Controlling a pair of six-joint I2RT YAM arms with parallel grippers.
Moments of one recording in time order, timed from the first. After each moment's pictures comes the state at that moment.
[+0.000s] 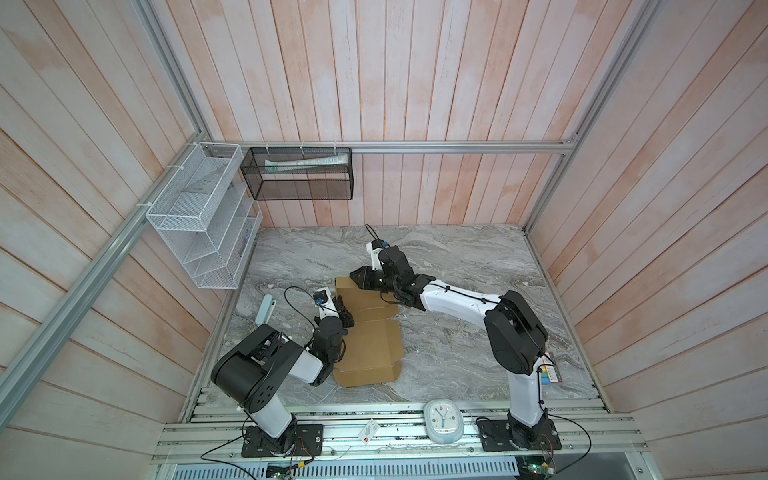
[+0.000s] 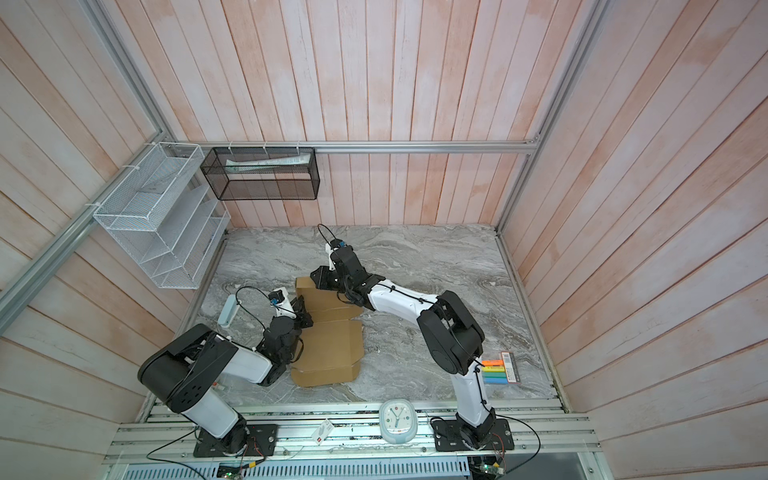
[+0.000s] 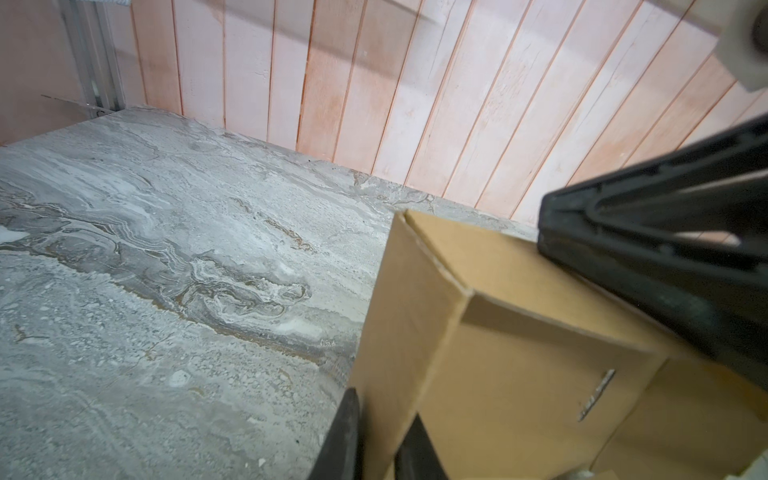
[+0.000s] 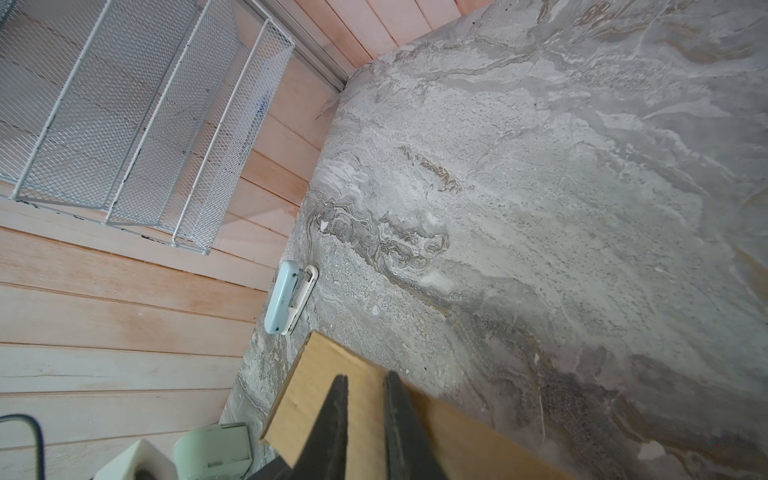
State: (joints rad) left arm -0.56 1.66 0.31 1.15 -0.51 -0.41; right arm 0.82 2.02 1.49 0.08 -0.21 0.77
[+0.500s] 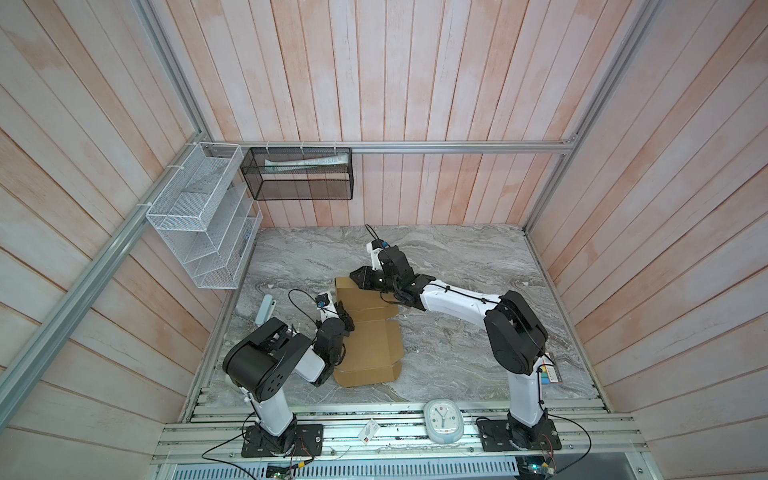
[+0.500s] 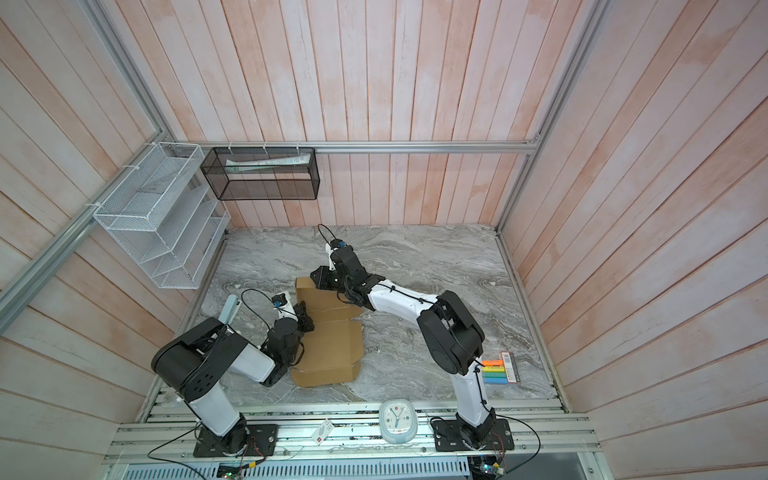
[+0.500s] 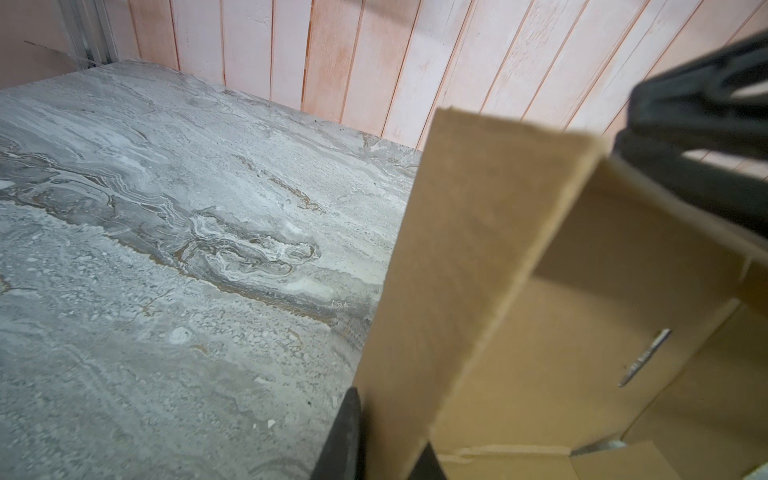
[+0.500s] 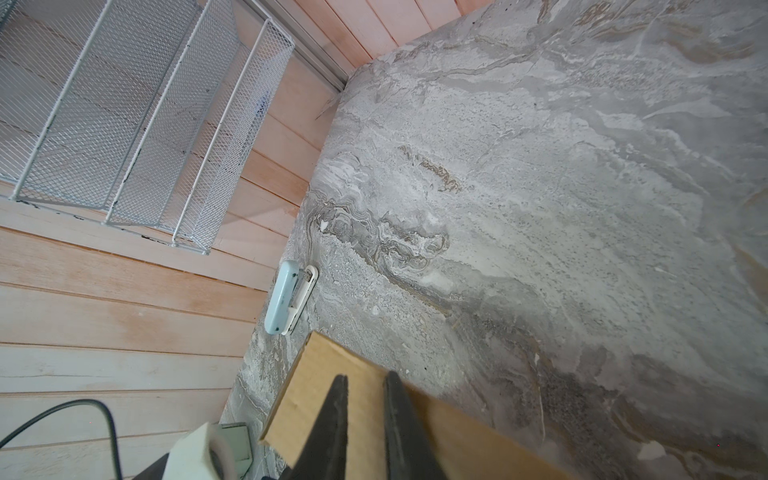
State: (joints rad) left arm -0.55 1.75 0.31 1.17 -0.50 -0.44; right arm 0.82 2.02 1.49 0.08 -0.21 0.77
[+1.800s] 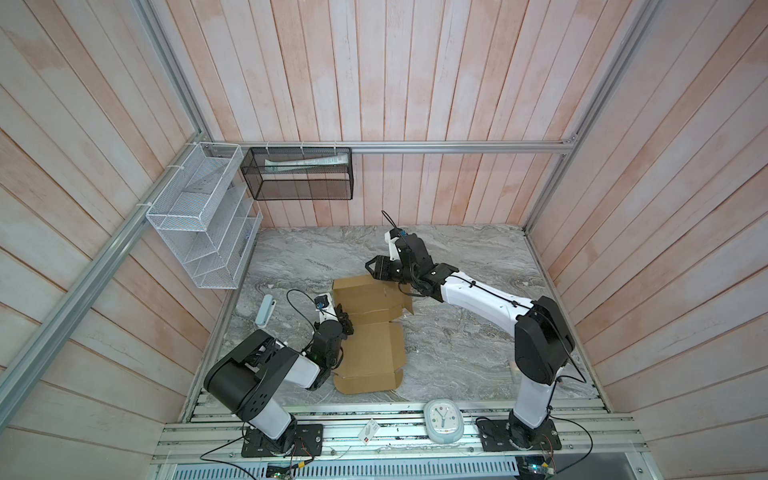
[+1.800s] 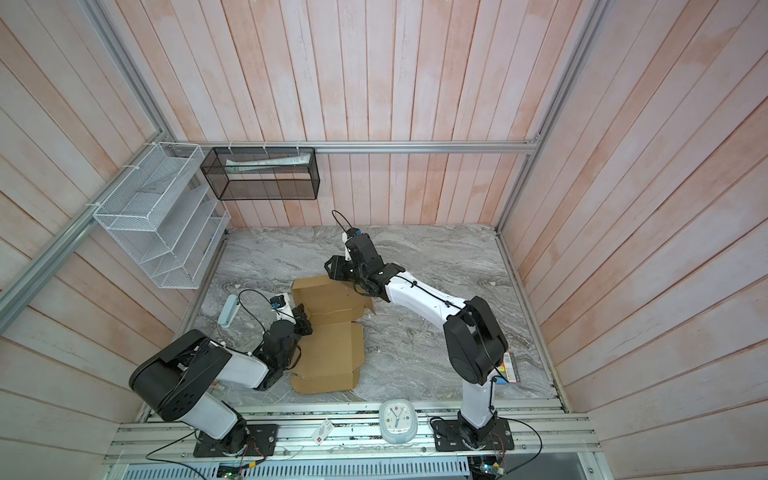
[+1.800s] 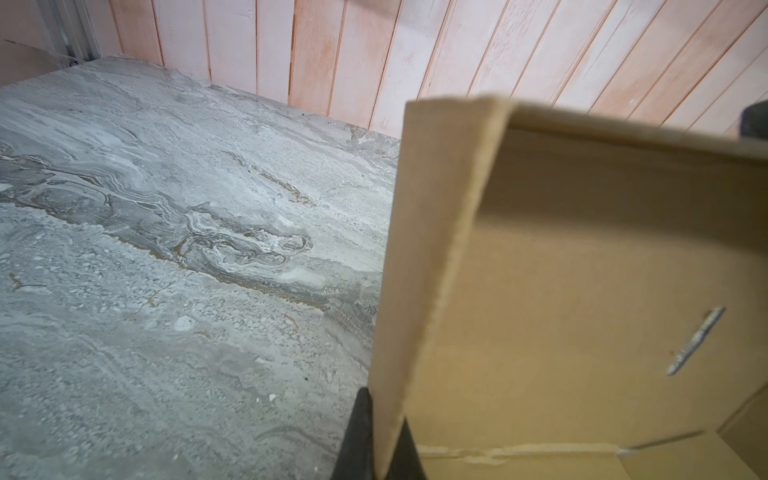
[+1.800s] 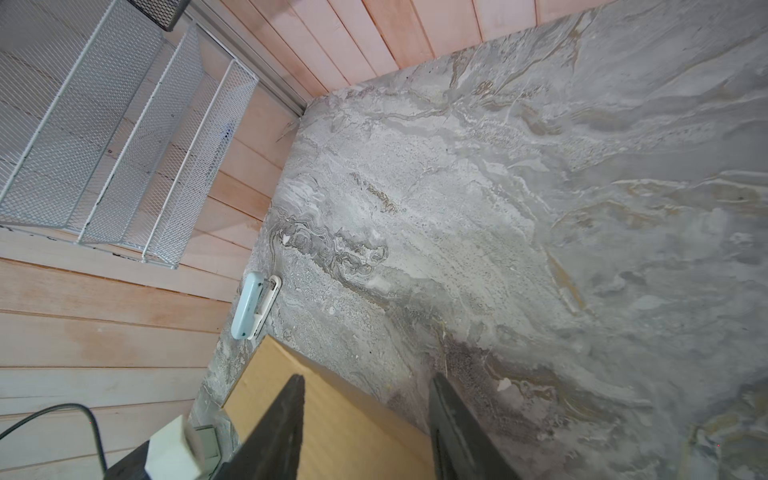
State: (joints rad) left arm -0.56 1.59 0.27 1.04 -0.47 -0.43; right arm 0.75 1.83 1.47 -0.15 -0.13 0.66
